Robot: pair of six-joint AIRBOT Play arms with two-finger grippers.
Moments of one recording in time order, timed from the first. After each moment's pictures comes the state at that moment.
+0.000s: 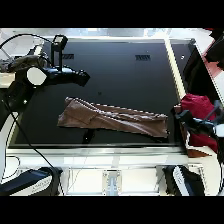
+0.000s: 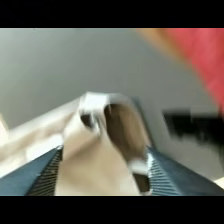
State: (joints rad) left arm -0.27 -1.20 1.29 1.18 -0.81 -1.23; right arm -0.46 -0.70 0.53 -1.10 0.99 1.64
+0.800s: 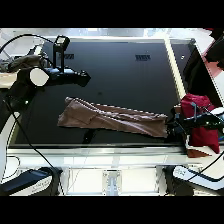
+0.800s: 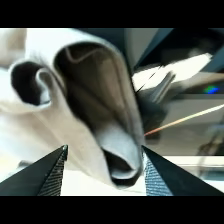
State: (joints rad) left arm -0.29 -1.20 1.29 1.22 -0.81 -1.28; right arm -0.59 -1.27 0.75 -1.00 1.33 1.29
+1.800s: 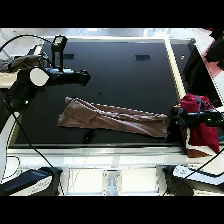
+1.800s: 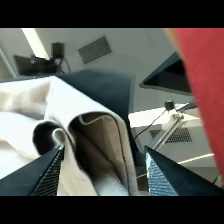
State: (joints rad) left arm -0.29 -1.20 1.29 1.22 -0.81 -1.37; right arm -0.63 -1.33 0.80 -0.92 1.21 1.15
